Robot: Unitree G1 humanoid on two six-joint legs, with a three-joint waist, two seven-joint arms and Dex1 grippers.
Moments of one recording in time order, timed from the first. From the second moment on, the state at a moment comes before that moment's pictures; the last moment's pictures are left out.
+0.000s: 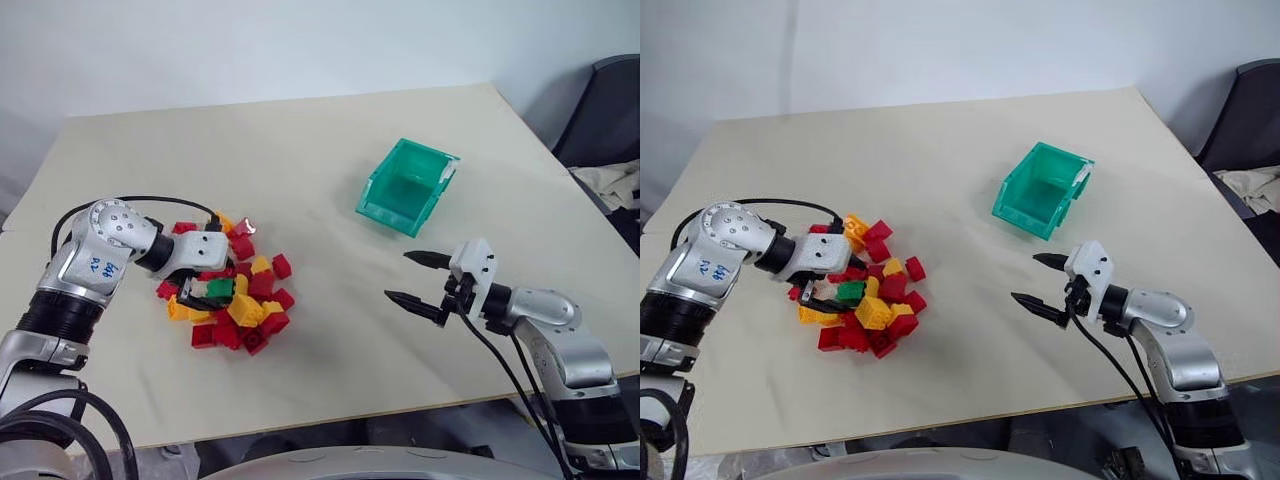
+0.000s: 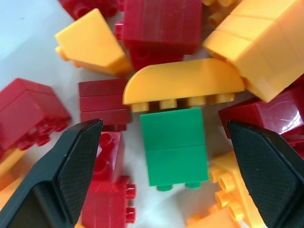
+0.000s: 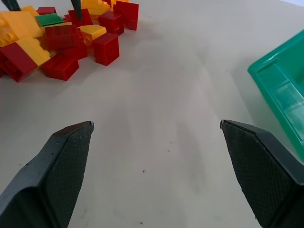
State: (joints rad) left arm -0.72 0.90 -0.30 0.30 0.08 0.08 -1.43; right arm -0.24 -0.61 -0.04 -0.13 0.38 0.26 0.95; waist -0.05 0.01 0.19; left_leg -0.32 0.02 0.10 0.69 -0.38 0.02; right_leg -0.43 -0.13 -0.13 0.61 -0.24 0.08
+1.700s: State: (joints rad) left arm -0.94 0.36 -0.43 0.41 -0.05 0.31 -1.28; right arm -0.09 -0.72 -0.27 -0.16 0.41 0.26 0.92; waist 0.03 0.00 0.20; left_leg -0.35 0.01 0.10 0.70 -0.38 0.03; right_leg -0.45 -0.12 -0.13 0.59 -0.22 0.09
